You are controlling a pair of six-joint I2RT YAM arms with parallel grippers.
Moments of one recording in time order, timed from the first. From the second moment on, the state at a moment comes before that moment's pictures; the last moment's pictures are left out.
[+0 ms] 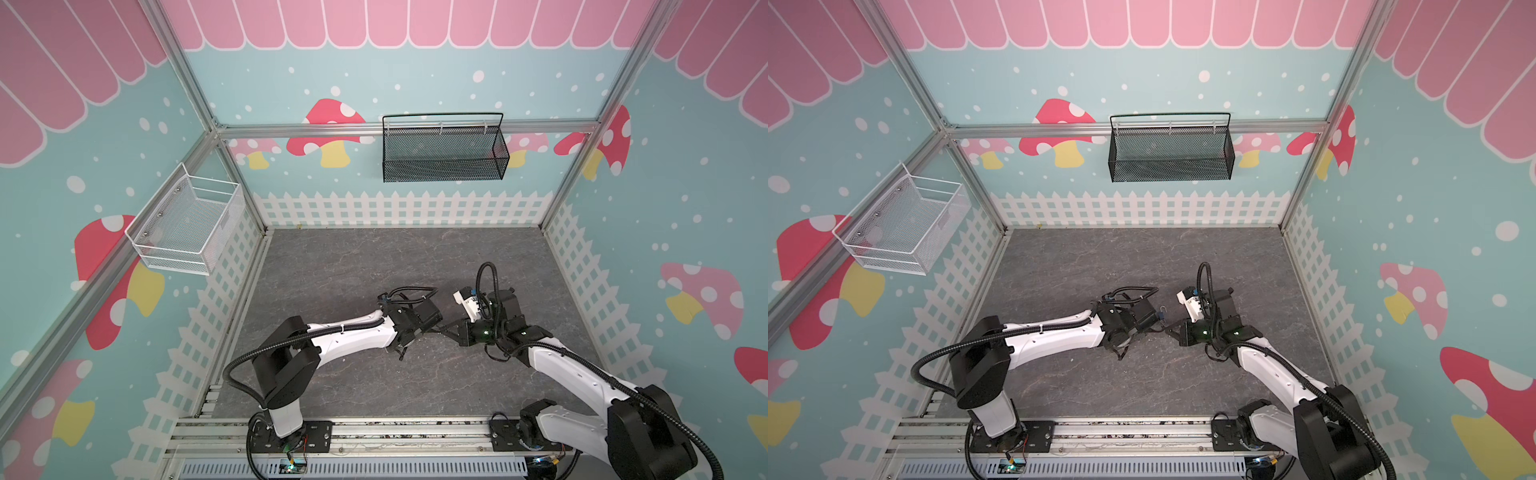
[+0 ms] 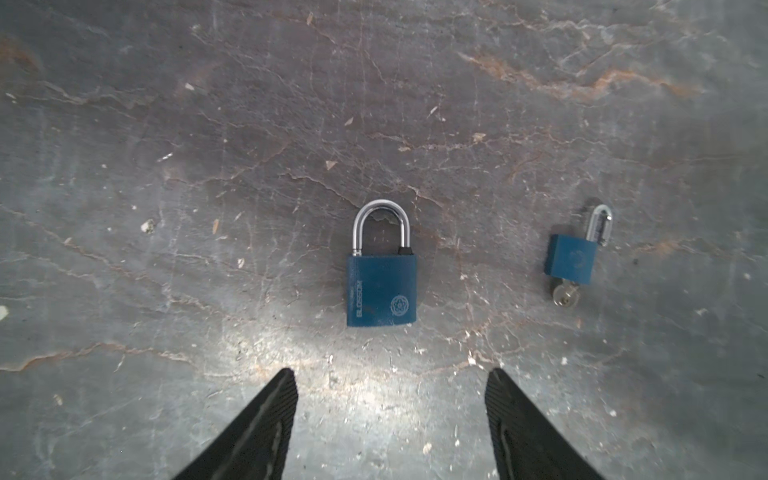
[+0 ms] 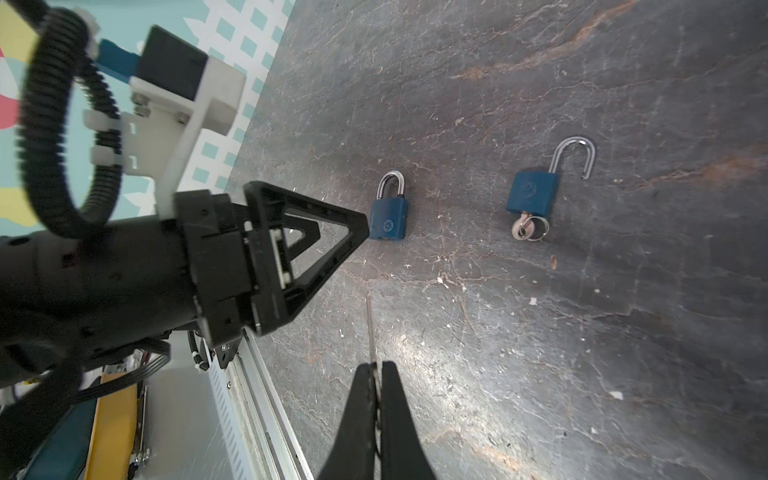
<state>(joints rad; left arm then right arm) -0.98 1.80 1.27 -0.80 -0.39 -1.42 0.37 1.15 0.55 -0.15 -0.69 0.34</state>
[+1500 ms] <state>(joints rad) -0.92 2.00 1.38 -0.89 -0.32 -1.37 0.33 1.16 0.53 -0.13 -0.70 0.36</state>
